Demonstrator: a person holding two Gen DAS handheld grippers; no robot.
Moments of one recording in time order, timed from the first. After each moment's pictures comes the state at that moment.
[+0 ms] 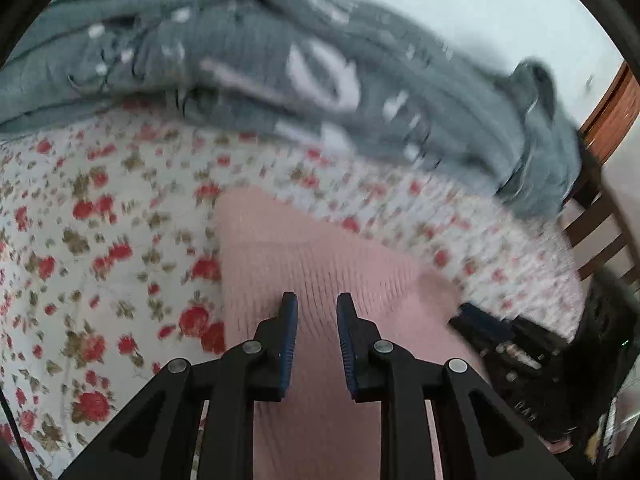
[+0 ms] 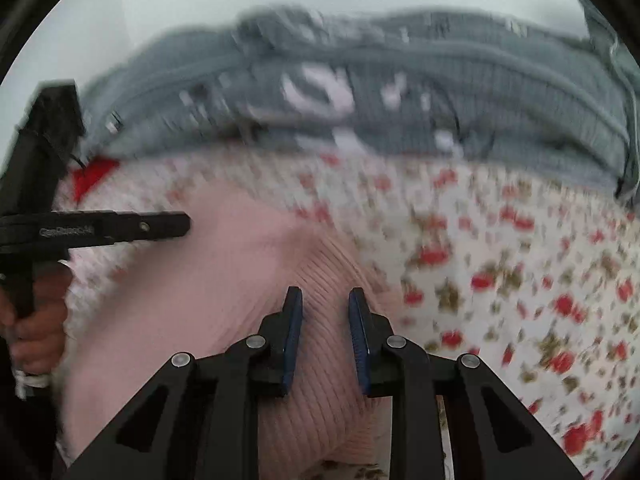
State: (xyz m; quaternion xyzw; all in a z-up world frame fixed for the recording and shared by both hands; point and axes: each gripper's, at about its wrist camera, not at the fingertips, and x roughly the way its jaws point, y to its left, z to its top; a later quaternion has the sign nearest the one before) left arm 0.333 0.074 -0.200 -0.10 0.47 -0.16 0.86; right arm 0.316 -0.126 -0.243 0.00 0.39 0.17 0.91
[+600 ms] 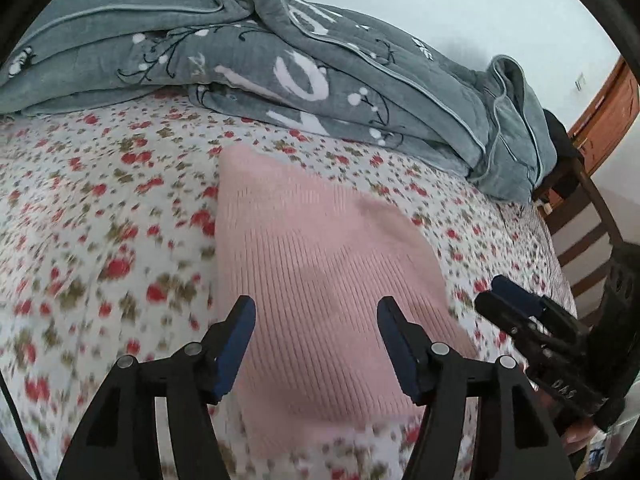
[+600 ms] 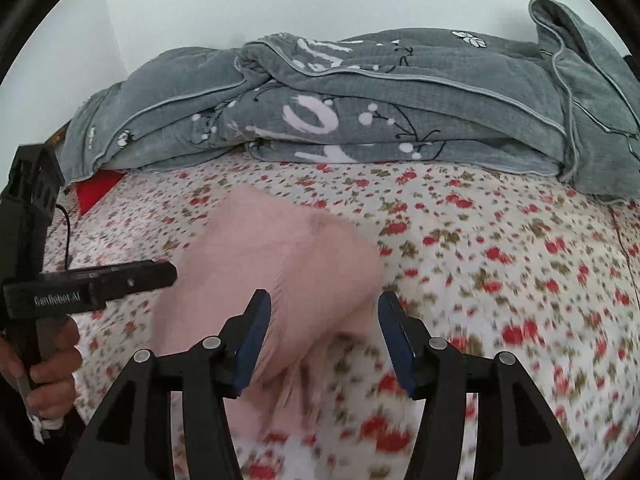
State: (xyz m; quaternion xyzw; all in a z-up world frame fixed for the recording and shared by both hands) left arm 0.213 0.073 -0.144 -0.11 0.46 -0.14 0.87; right arm 0.211 -0.149 -0.169 0.02 0.38 0.14 0.91
